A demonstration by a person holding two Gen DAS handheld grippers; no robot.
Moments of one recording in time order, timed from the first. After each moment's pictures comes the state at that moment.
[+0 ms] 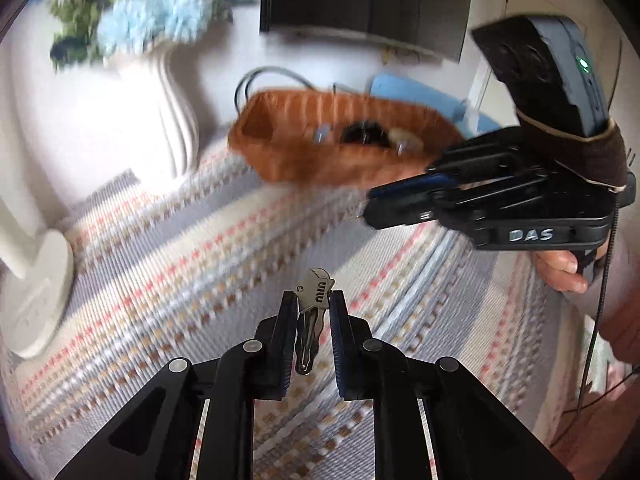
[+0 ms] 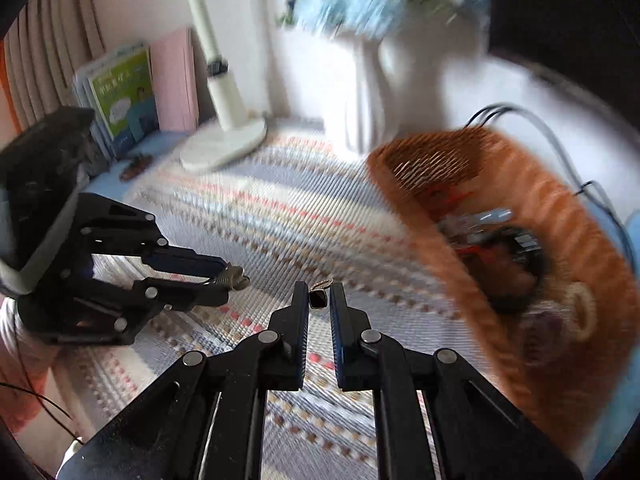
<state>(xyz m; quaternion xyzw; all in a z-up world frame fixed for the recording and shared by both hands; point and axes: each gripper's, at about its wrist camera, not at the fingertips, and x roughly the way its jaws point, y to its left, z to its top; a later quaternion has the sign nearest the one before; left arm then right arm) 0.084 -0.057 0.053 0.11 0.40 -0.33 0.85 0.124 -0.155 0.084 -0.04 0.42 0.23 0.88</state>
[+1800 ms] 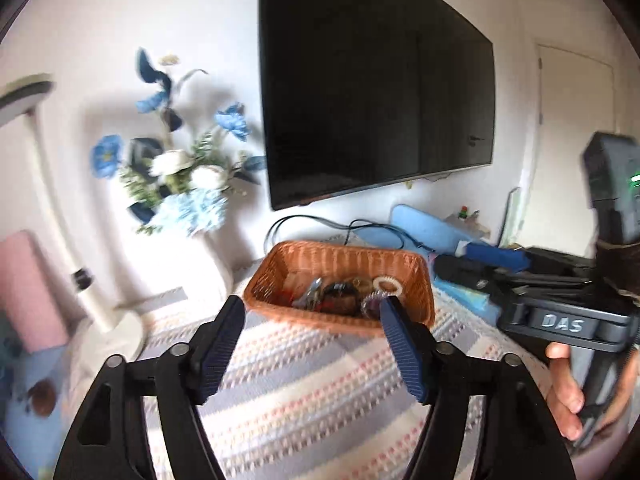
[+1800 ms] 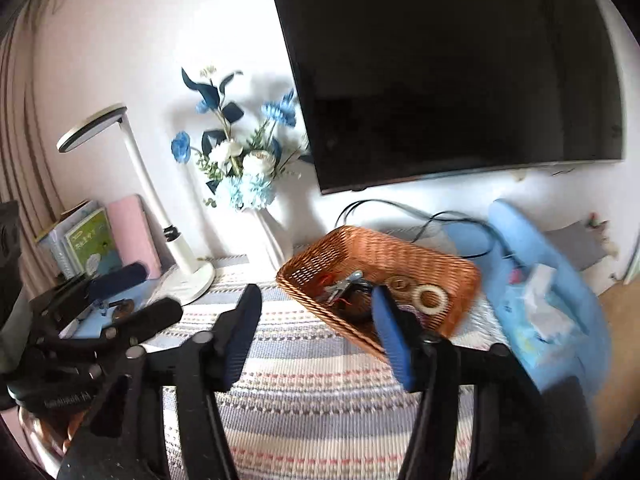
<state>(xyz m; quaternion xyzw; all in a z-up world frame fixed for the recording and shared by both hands) -0.030 -0.116 0.187 0.07 0.25 -0.19 0.95 -0.022 -0.237 0.200 0.09 0.26 0.03 0.96</state>
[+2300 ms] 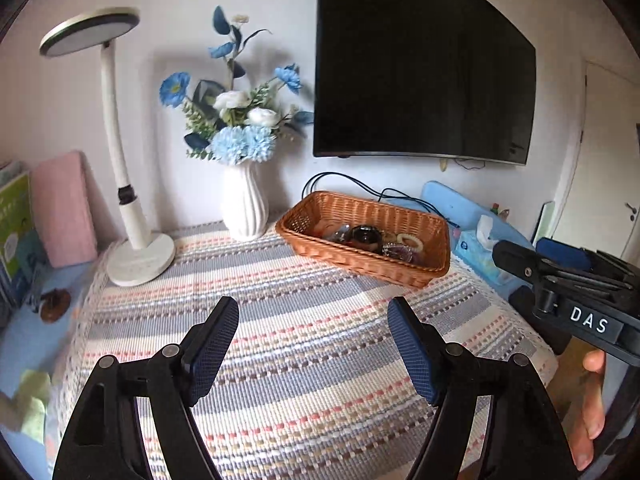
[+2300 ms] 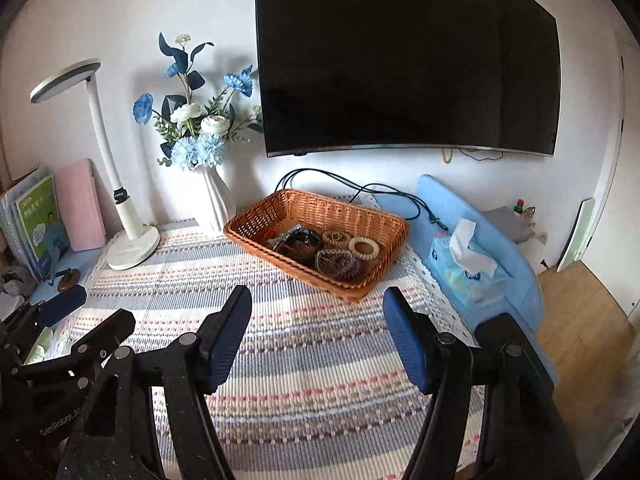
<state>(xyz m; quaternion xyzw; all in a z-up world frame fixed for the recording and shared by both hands) -0.084 -0.088 0.141 0.02 0.28 -0.12 0.95 -0.076 -0.208 0.179 0.05 0.30 -0.08 0.95</state>
